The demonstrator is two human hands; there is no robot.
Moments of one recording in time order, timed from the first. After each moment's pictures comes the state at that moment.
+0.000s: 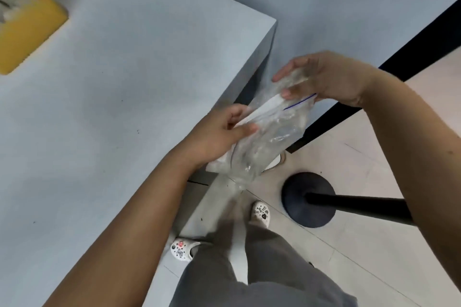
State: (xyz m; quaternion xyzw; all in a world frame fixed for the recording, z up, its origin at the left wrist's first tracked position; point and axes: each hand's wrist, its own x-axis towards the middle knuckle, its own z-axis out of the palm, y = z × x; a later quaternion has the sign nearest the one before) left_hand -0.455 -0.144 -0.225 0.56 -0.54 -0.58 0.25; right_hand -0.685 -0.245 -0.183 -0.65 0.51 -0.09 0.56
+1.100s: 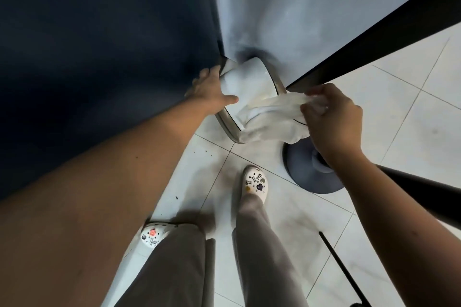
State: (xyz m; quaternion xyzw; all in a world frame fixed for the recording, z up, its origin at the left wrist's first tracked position) left_hand -0.538 -0.276 -0.702 0.70 -0.57 -0.41 -0.10; right_hand -0.758 -0.195 -0.631 -0.50 0.80 -0.16 0.30
